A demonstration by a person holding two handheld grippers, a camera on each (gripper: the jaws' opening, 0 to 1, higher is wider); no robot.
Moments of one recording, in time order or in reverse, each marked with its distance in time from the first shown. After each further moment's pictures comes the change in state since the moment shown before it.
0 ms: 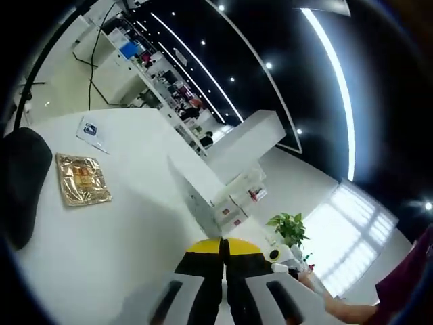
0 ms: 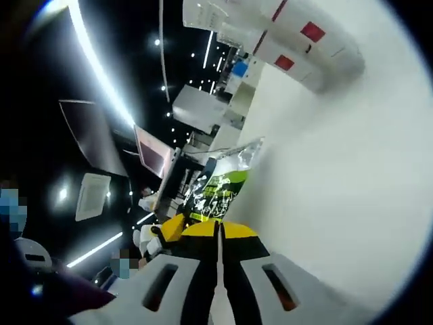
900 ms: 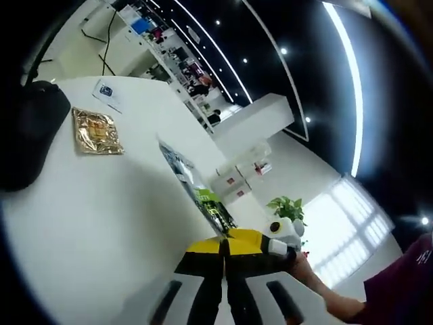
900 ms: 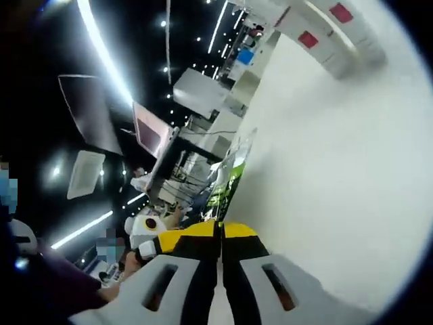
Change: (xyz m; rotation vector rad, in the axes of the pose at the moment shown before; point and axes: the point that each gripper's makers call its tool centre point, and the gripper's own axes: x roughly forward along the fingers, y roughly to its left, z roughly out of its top) left arm -0.017 0.009 -0.040 -0.057 0.150 0.049; right arm 0.015 0.003 -0.021 -0.209 0.104 -0.071
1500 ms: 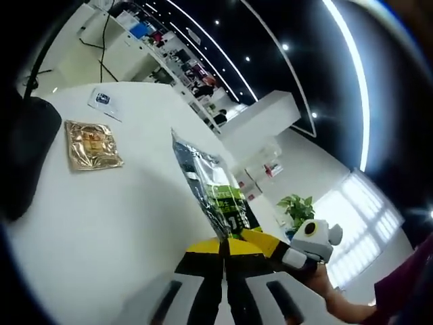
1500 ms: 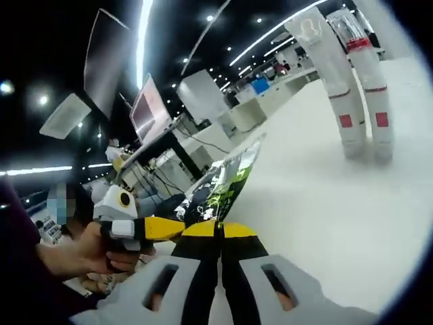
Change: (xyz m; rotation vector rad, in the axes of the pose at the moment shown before) left arm 0.020 0.008 0.014 0.040 -0.006 0.062; right arm -0.002 -0.002 0.026 -0.395 -0.122 -0.196
